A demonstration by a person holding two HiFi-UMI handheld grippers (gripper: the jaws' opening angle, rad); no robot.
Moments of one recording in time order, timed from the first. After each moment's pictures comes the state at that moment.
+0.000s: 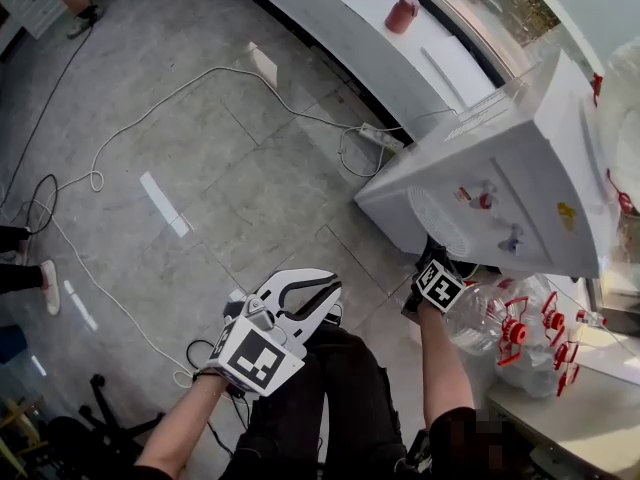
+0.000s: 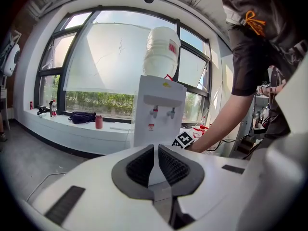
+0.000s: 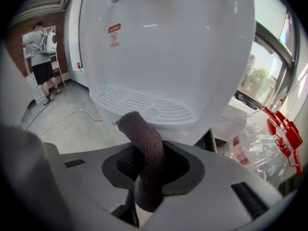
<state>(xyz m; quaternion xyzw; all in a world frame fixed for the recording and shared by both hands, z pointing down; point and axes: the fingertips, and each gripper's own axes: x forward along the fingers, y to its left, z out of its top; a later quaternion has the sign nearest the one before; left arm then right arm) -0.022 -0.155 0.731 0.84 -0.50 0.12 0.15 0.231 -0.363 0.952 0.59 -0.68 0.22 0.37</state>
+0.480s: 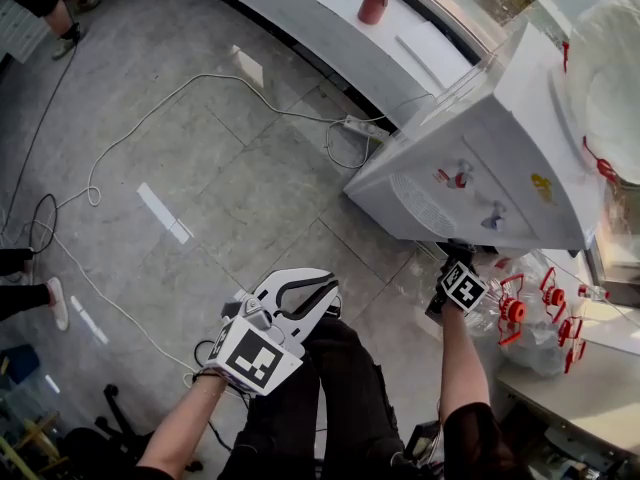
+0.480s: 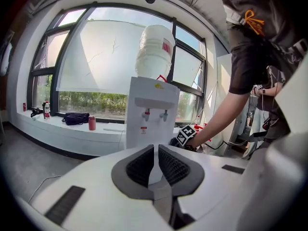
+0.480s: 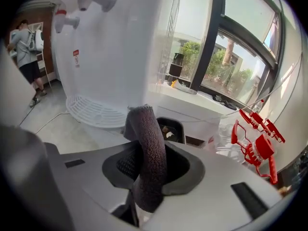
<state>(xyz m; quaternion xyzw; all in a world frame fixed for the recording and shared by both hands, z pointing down) 0.000 -0.156 0.706 0.86 -0.47 0.13 0.15 0.335 -0.366 0.905 0.65 -0.63 0.22 0.37</state>
